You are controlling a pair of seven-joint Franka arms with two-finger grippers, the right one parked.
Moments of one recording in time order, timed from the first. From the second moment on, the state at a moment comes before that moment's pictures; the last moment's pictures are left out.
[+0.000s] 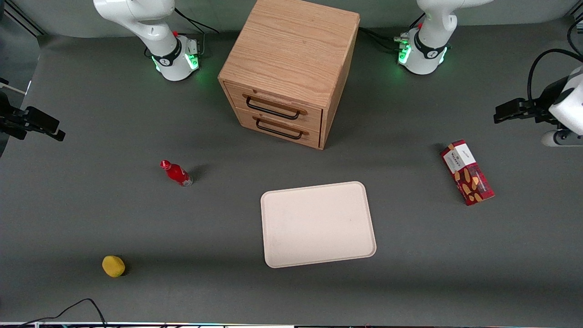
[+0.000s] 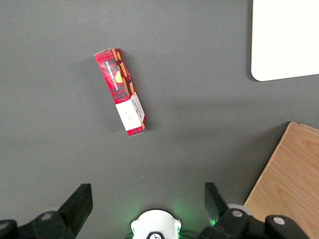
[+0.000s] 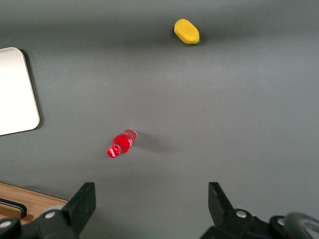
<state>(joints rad) 0.10 0.05 -0.13 -1.53 -0.01 1.39 -0.02</state>
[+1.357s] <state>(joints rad) 0.08 0.30 0.08 -1.92 0.01 2.03 -0.16</state>
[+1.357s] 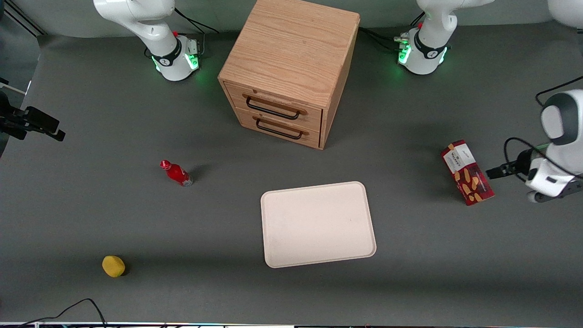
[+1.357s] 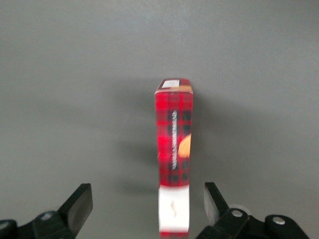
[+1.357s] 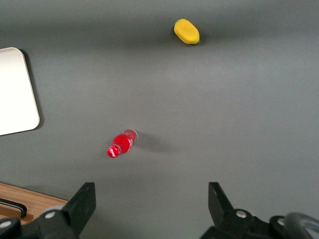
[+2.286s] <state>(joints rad) 0.07 0.35 0.03 -2.07 0.05 2.25 -0.24</state>
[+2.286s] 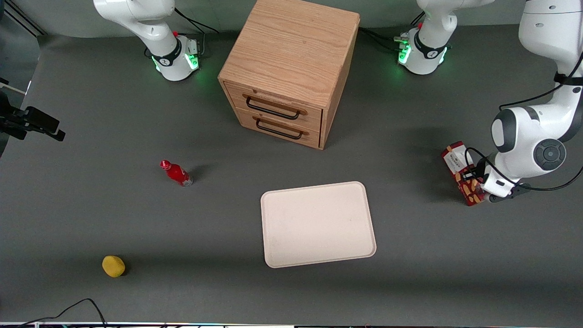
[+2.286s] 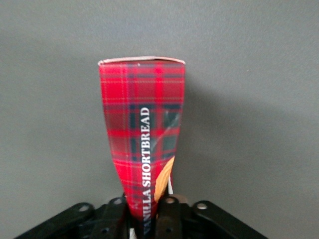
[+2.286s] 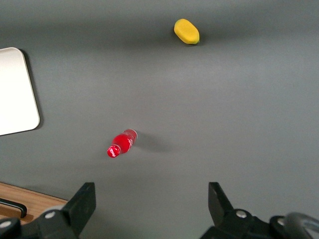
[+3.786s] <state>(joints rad) 0.05 0.76 -0.55 -1.49 0.27 2.17 -0.70</state>
